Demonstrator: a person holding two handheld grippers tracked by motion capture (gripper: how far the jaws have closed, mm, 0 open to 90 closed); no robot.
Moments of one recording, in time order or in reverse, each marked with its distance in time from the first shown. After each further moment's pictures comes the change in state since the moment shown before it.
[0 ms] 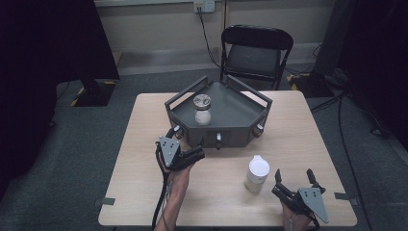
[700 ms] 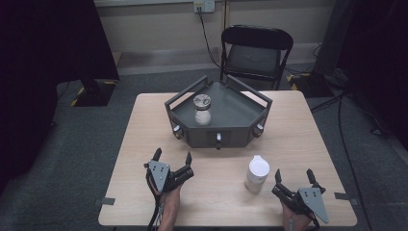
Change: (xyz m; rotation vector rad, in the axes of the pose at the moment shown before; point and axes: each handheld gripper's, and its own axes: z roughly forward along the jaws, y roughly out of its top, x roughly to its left) left arm -0.003 -0.054 -0.044 -0.007 0.125 0.022; right arm 0.000 0.000 0.000 0.000 0.001 0.000
